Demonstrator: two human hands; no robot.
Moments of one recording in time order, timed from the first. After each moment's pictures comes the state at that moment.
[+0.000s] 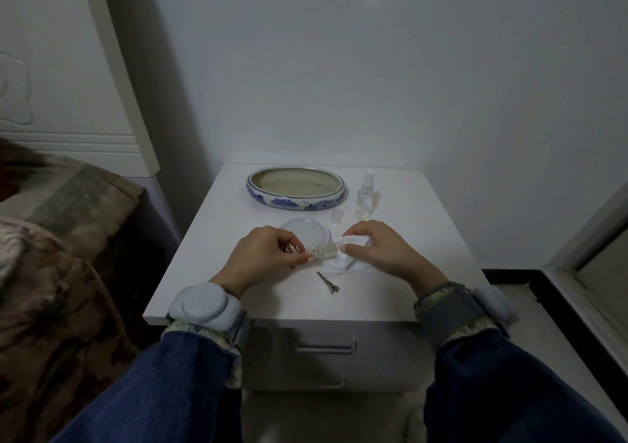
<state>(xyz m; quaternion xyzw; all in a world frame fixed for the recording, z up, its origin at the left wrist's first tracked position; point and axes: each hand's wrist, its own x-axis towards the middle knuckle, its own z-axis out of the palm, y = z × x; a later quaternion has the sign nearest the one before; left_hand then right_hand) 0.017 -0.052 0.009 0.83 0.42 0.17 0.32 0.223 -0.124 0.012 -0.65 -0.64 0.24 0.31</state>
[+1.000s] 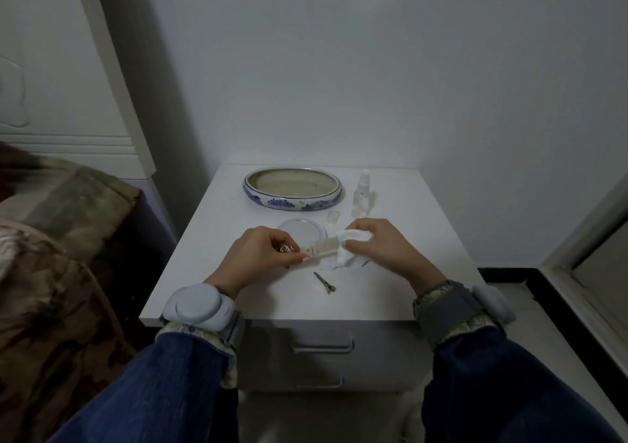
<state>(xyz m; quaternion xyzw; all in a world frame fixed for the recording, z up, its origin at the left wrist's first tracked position) 0.015 -0.054 0.012 0.82 0.42 0.19 0.35 0.223 -0.129 0.018 -0.66 -0.57 0.31 0.38</state>
